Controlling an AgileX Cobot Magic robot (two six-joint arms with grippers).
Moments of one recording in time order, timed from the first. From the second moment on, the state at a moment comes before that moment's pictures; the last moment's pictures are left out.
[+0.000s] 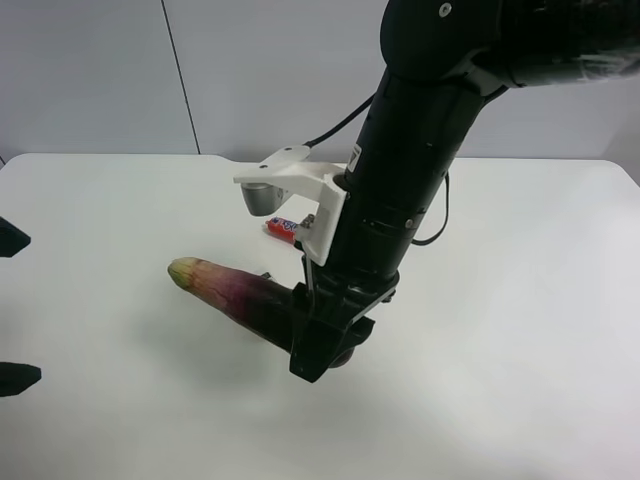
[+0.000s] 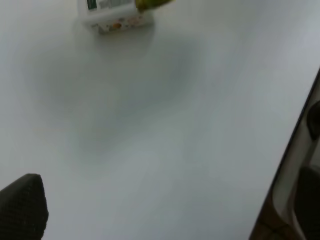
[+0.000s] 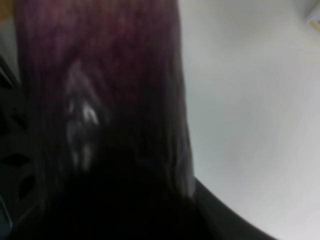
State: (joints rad) left arm -0.61 0.82 -0.76 -0.13 1.01 0.63; right arm 0.77 1.69 -1.20 0.49 1.17 -0.67
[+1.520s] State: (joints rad) left arm -0.93 1.23 -0.93 0.04 0.93 0.71; right arm 0.77 1.69 -1.20 0.64 1.18 -0.77
